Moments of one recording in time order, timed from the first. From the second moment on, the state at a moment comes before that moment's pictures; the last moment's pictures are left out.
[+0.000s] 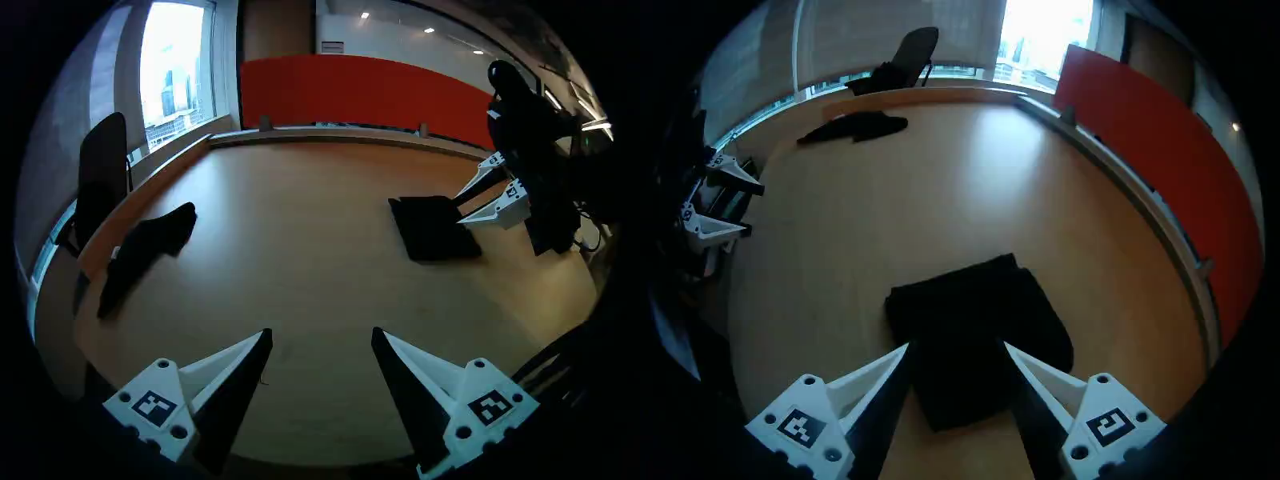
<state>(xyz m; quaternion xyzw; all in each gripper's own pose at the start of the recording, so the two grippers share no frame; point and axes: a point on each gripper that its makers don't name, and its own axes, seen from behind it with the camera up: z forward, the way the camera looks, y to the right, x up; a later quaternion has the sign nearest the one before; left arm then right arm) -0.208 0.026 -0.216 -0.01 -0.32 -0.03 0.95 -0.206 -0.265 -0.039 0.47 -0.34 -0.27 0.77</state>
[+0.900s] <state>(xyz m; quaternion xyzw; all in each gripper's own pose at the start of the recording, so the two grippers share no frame) -0.208 0.031 -0.214 -0.02 -0.32 -0.02 0.95 -0.236 -0.215 -0.067 0.44 -0.38 -0.26 0.77</state>
